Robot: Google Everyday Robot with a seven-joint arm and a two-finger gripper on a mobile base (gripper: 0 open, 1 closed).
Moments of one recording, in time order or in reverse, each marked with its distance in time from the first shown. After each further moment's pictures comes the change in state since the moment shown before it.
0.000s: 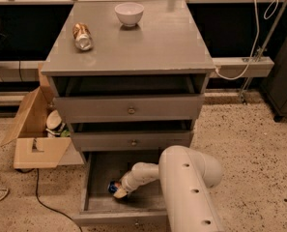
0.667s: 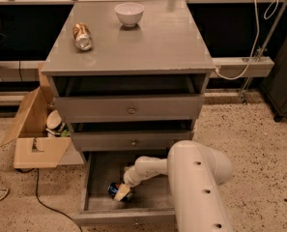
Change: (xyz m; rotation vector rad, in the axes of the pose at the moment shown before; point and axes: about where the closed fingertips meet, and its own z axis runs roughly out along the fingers) arm -0.016 -0.006 -0.043 -0.002 -0.018 -0.021
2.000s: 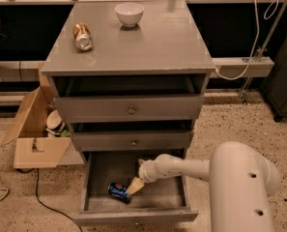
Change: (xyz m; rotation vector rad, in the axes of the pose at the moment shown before) arm 0.006 -0.014 -0.109 0.119 -0.110 0.050
